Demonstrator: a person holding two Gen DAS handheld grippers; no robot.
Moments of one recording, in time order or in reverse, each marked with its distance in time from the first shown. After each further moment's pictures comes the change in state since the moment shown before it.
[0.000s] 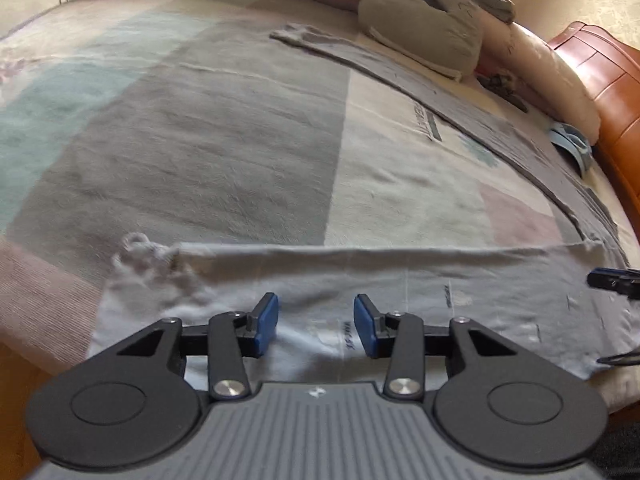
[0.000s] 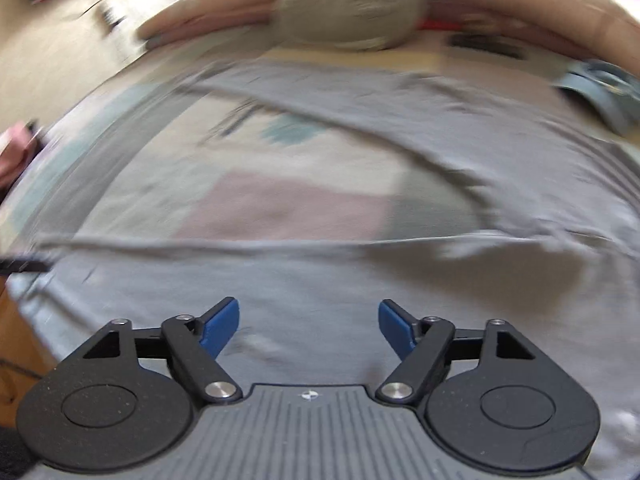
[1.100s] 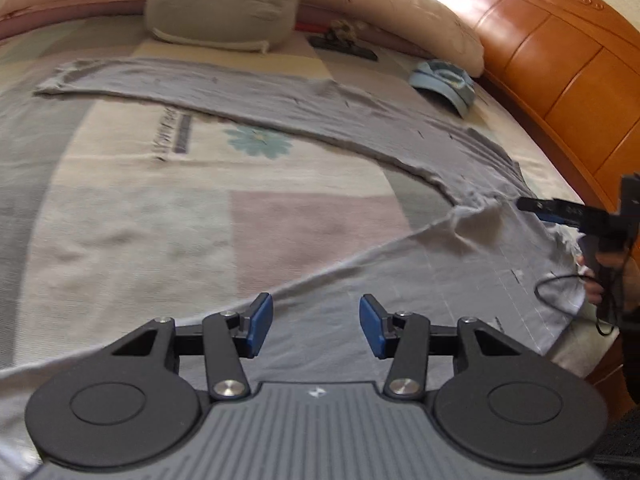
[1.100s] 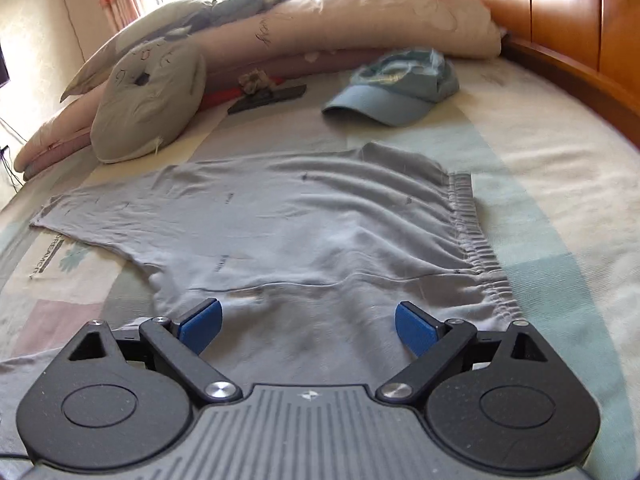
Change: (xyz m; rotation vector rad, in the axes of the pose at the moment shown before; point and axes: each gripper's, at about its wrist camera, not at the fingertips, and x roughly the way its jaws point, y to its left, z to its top) left arm 0.066 -0.198 0.021 0.257 0.103 -0.229; right arm -0.030 -0.208 -0.013 0.276 -0.192 -0.195
